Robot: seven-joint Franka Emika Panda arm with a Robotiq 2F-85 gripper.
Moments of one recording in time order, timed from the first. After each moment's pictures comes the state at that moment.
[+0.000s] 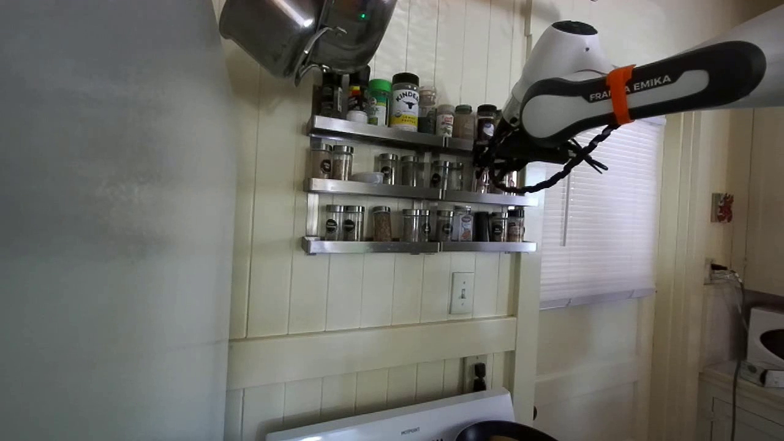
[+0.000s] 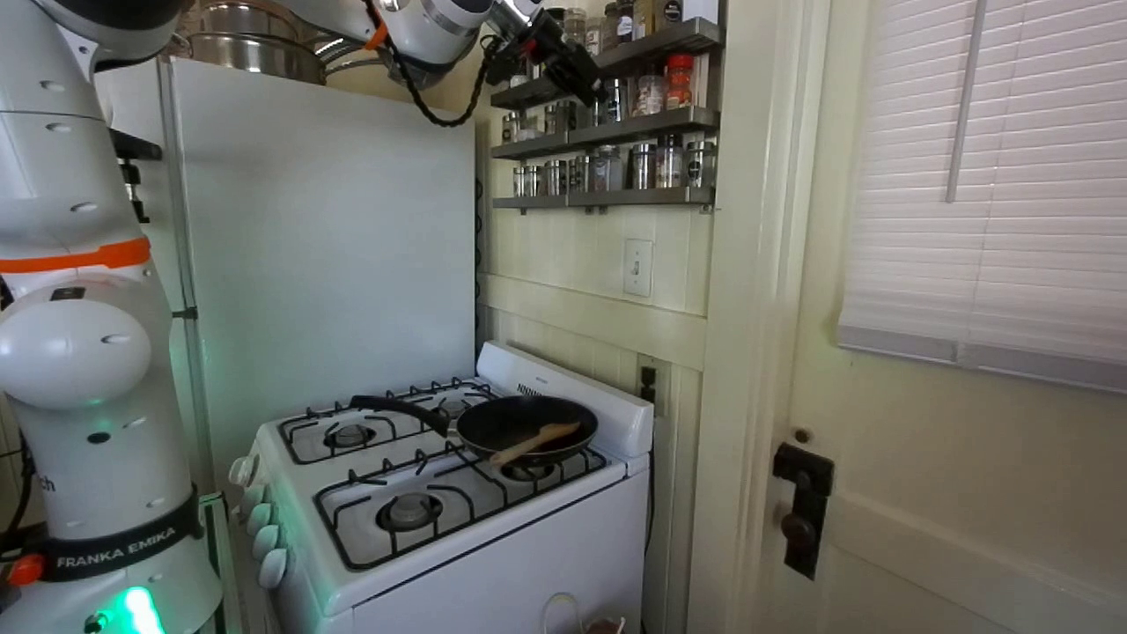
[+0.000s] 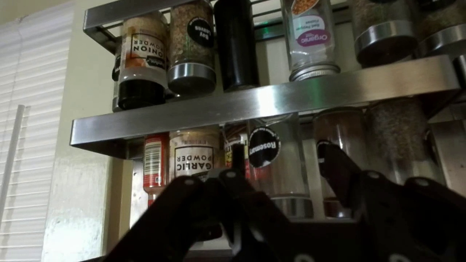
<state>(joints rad) -0.02 -0.14 0.12 -1.63 -0.40 2.39 0.56</state>
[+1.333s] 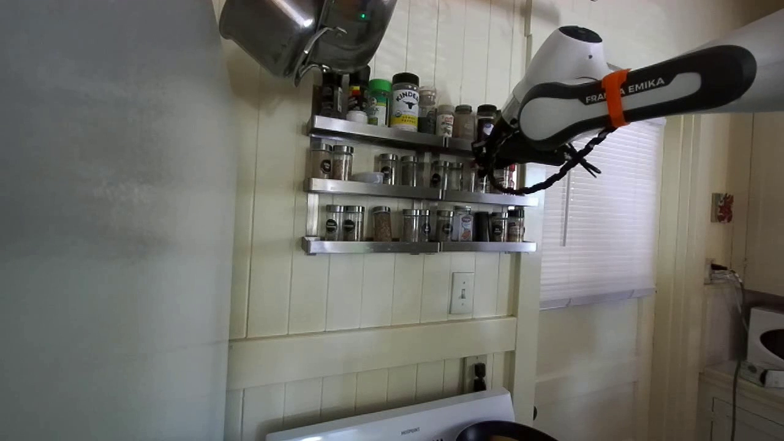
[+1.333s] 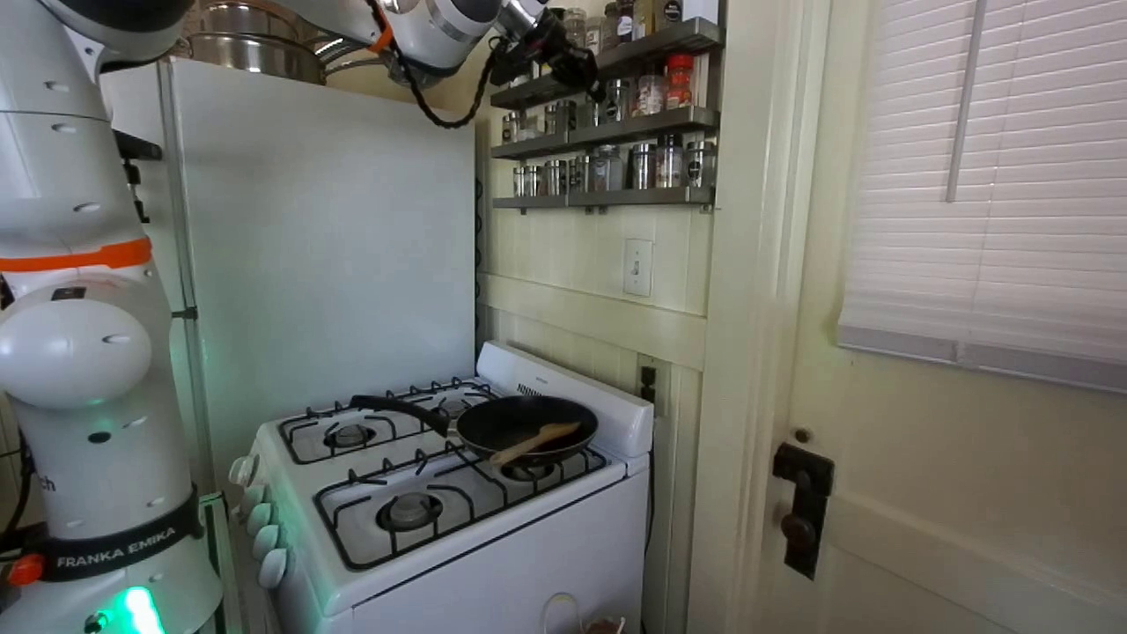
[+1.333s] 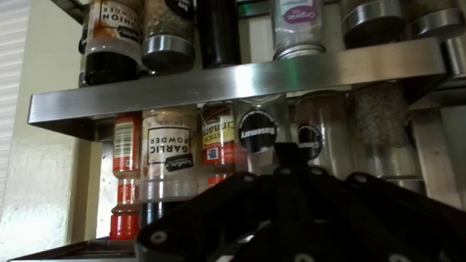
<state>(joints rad) -0.01 -0.13 0.10 -1.63 -0.34 2.49 0.46</state>
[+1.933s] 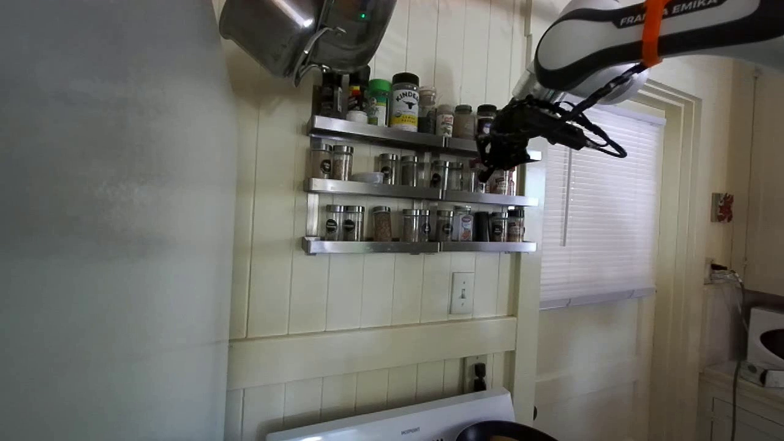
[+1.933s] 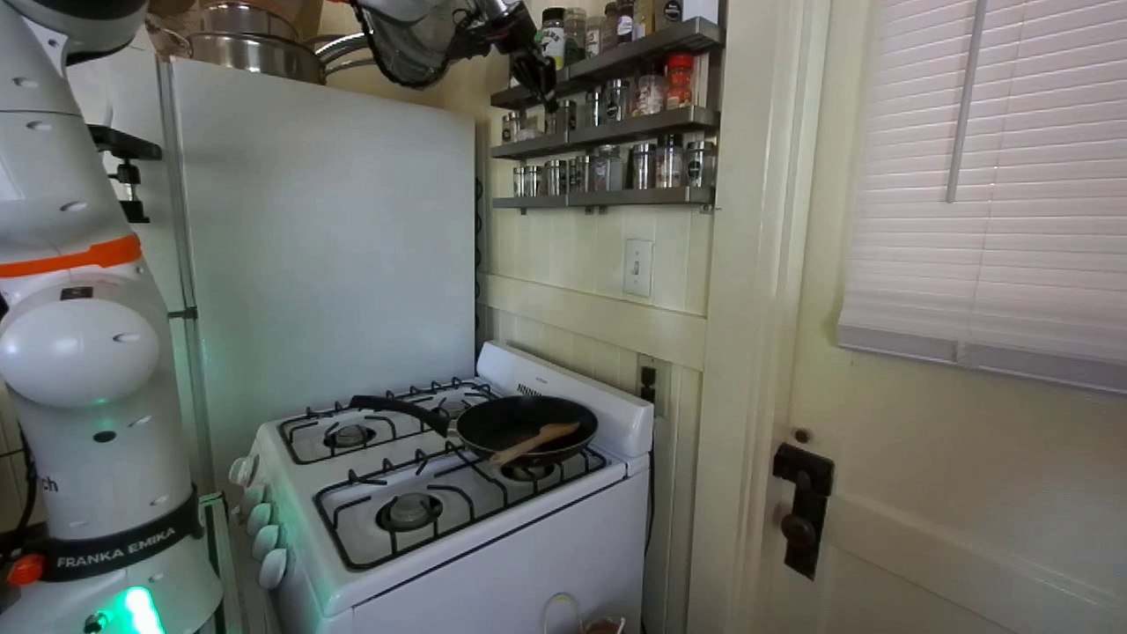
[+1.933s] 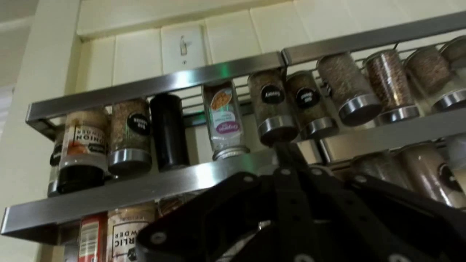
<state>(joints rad) 0.04 -0.22 0.09 -1.61 0.00 2.14 0.28</state>
